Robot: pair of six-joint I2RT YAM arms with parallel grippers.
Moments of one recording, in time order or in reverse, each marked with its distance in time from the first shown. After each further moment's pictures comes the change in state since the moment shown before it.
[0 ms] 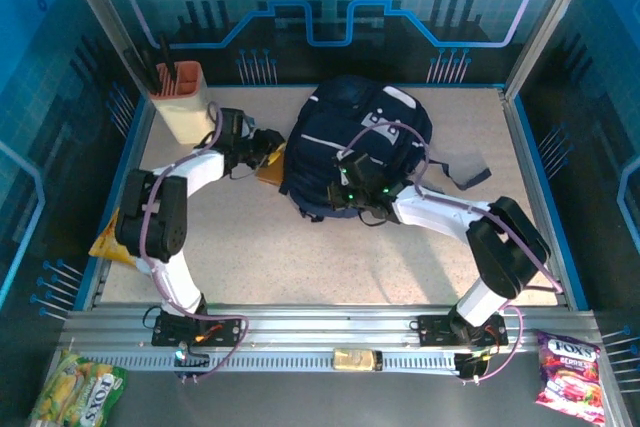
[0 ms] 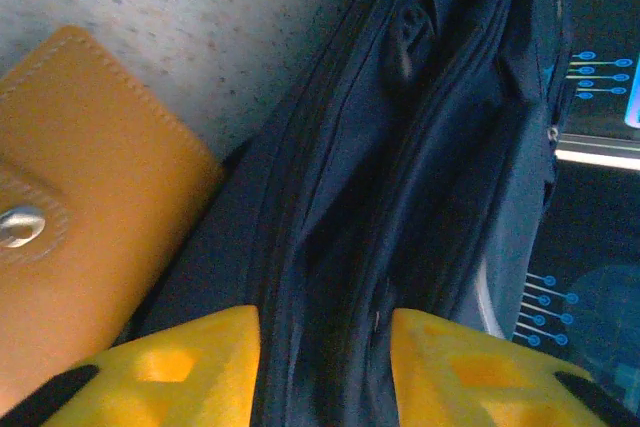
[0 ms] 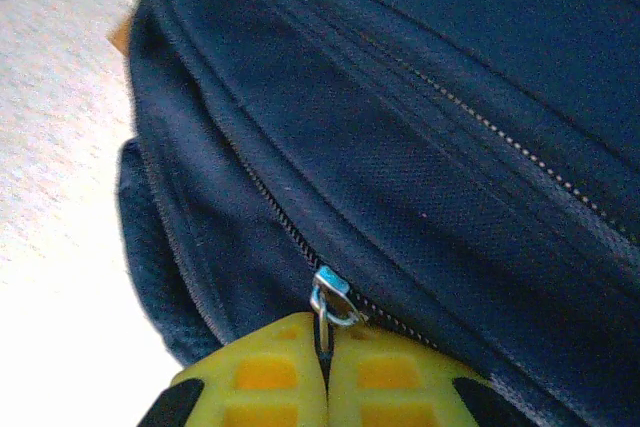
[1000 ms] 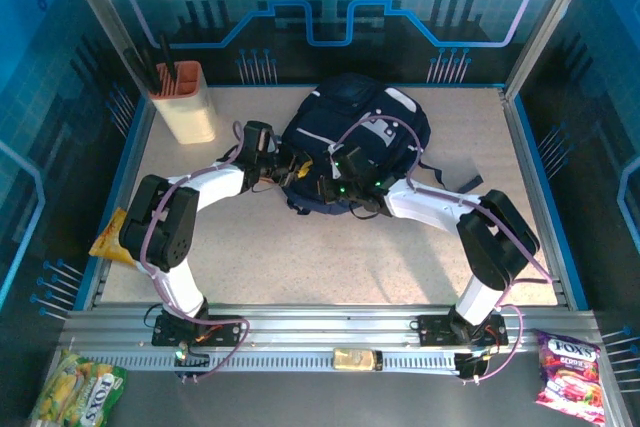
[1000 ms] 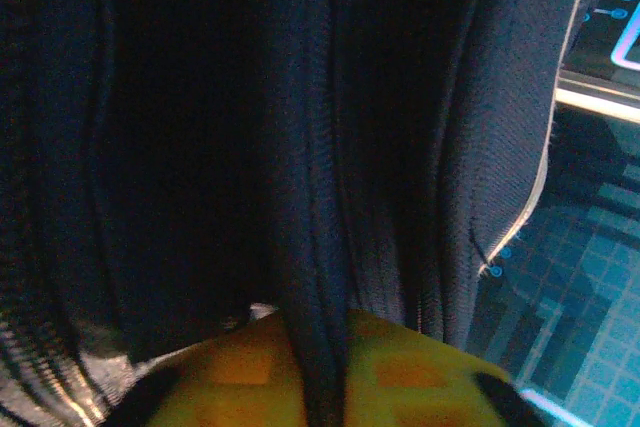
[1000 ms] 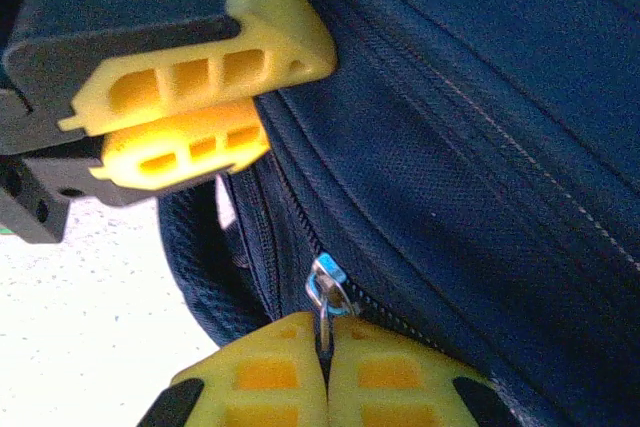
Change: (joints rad) left arm -0.183 -0.015 -0.074 0.107 0.042 -0.305; right arm 0.013 0.046 0.067 -0.015 -0.024 0.016
